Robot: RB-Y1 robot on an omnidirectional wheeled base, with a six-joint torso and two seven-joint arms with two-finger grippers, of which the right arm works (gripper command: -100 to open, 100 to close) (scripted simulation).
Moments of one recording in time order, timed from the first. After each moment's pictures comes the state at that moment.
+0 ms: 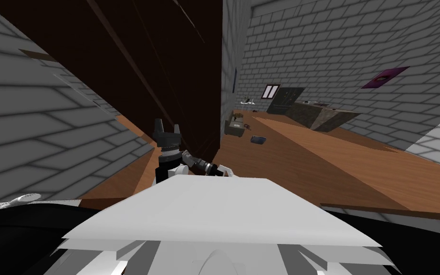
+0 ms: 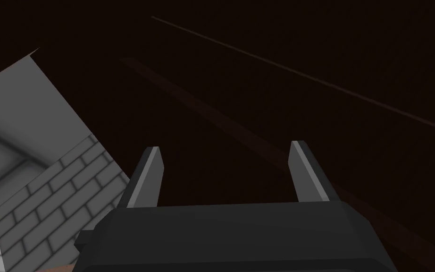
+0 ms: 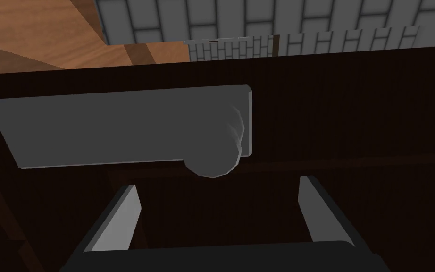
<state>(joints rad) -0.29 -0.08 1.14 -1.17 -0.01 -0.37 -0.28</state>
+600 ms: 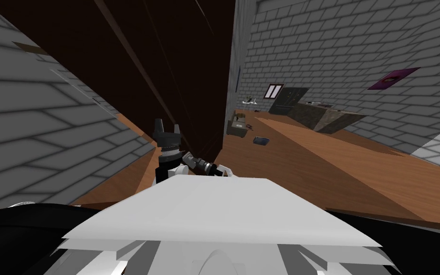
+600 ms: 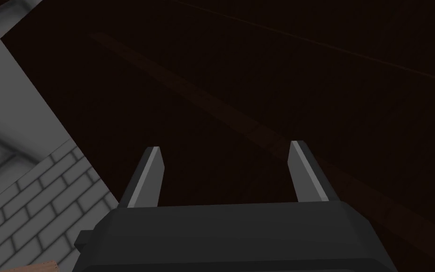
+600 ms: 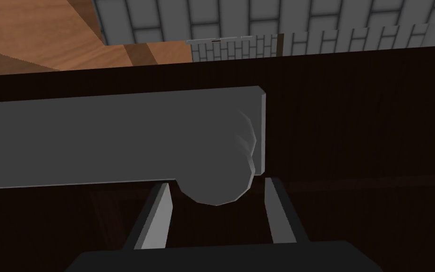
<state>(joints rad) -0.29 -0.06 1.13 -1.16 -0.01 -0.37 -0.27</state>
